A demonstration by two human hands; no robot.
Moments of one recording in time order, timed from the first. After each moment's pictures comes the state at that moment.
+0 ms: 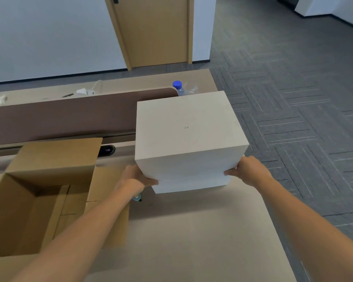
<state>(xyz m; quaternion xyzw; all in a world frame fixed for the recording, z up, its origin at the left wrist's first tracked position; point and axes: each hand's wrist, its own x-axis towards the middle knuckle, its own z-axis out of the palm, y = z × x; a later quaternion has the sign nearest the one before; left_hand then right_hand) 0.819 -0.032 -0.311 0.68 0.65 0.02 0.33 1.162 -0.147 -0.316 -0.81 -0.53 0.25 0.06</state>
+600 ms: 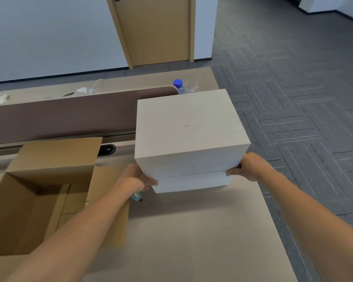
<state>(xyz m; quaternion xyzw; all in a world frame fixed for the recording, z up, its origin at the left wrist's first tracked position) 0.820 -0.027 -0.309 0.65 0.65 -0.03 0.39 1.175 -0.132 -0.312 -0.78 -0.57 0.27 0.01</state>
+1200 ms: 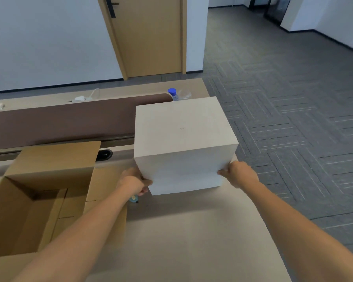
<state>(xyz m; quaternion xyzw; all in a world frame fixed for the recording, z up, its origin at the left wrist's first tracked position) 0.821 -0.050 -0.294 0.52 0.71 0.04 0.48 1.137 -0.162 -0.305 -0.85 -0.46 0.24 0.01</state>
